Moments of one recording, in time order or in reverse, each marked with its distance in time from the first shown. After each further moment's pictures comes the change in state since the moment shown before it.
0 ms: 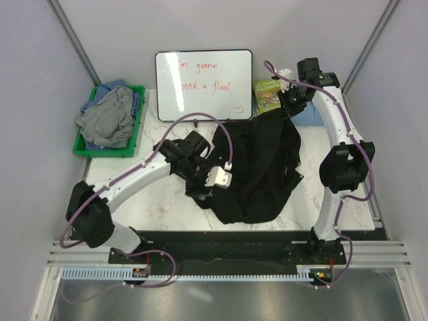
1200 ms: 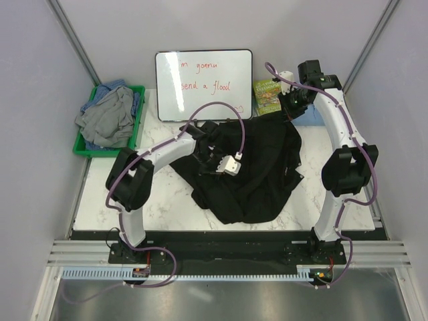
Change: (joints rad) left arm 0.098 0.505 0.290 0.075 0.092 0.261; right arm 0.002 -0.058 -0.085 0.002 -0.021 0.016
